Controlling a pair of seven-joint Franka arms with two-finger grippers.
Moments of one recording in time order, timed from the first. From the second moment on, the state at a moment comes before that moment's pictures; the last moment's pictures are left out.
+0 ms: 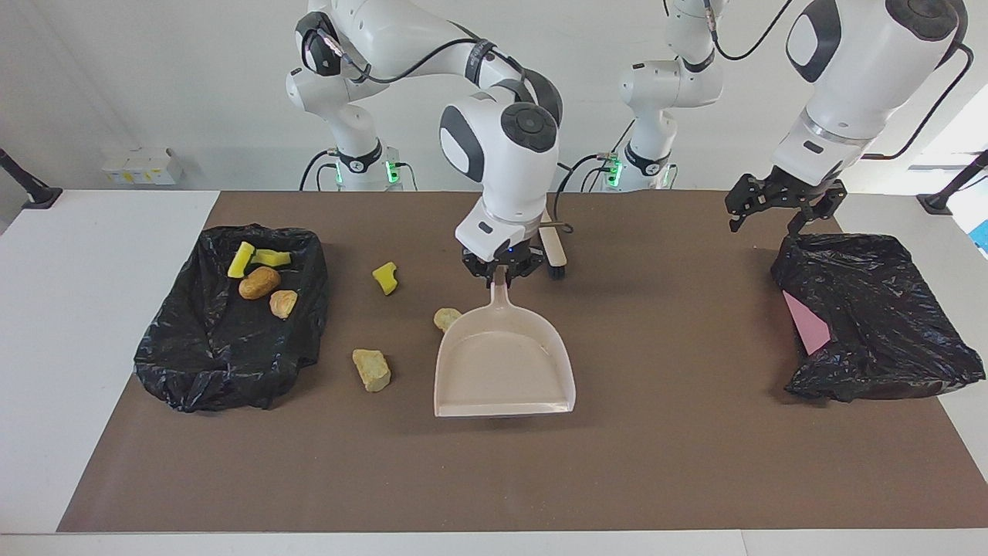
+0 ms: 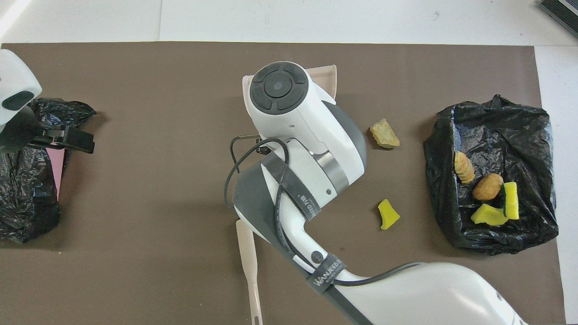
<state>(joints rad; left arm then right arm) -0.05 0.02 -0.06 -1.59 0.00 1.61 0.04 0.51 0.59 0.14 -1.16 -0.11 1.68 0.66</state>
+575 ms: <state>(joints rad) -0.05 0.02 -0.06 -1.59 0.00 1.61 0.04 0.57 0.73 0.17 -1.14 -0.09 1.84 0.76</state>
